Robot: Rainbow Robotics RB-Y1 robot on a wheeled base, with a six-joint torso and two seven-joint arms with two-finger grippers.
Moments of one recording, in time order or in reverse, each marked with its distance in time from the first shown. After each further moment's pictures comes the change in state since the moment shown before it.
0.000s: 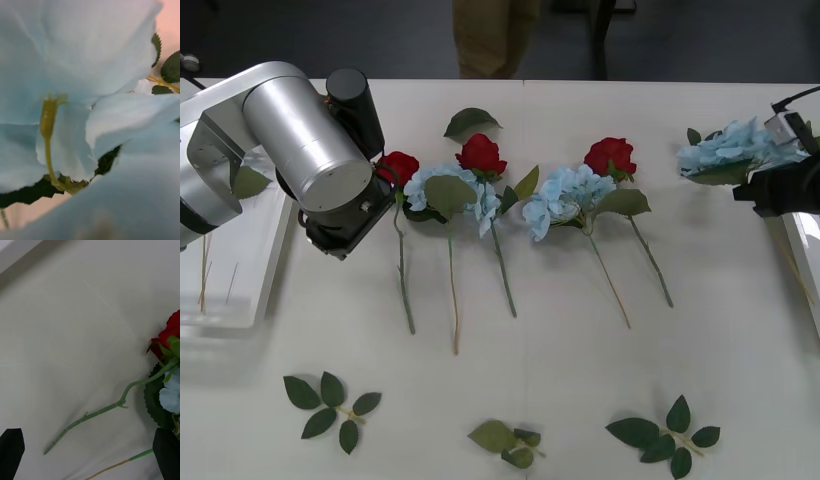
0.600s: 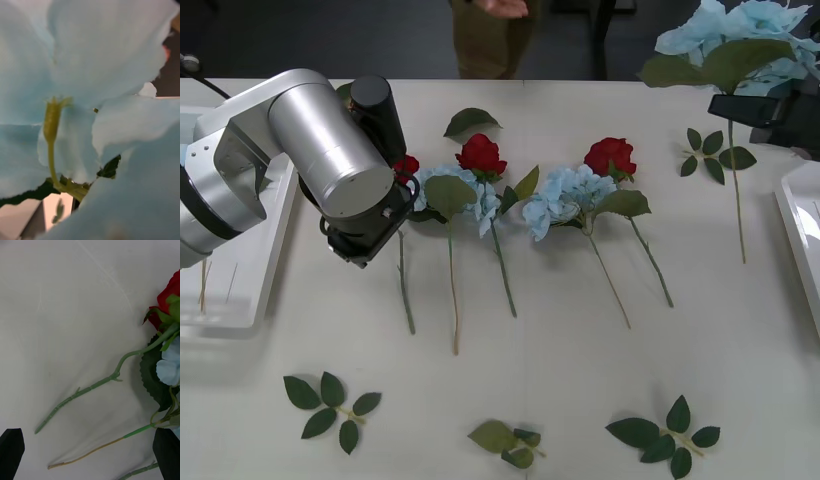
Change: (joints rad) right arm 0.000 0.091 -0.147 -0.004 -0.817 0.237 0.230; left arm 0.000 -0.064 0.000 0.000 -0.001 0.019 0.031
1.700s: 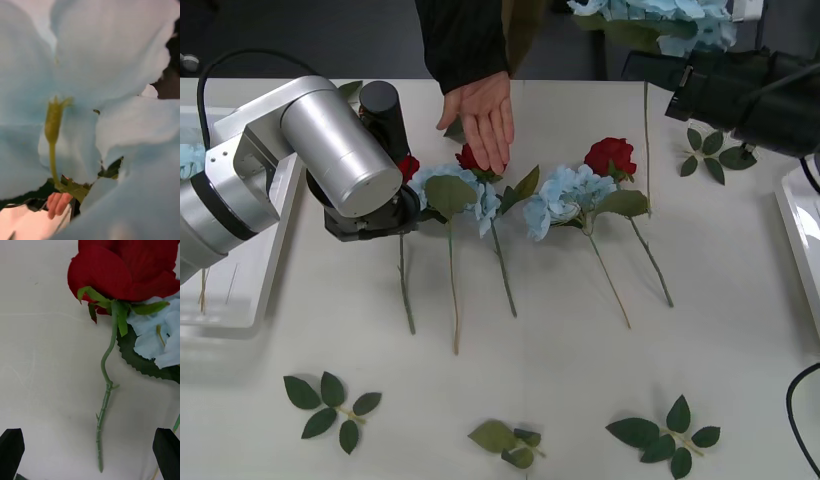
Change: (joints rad) right arm -0.001 0.252 -0.133 -0.333 0.393 -0.262 0.044; left arm 0.002 -0.038 0.000 0.083 -0.094 -0.036 -0.802
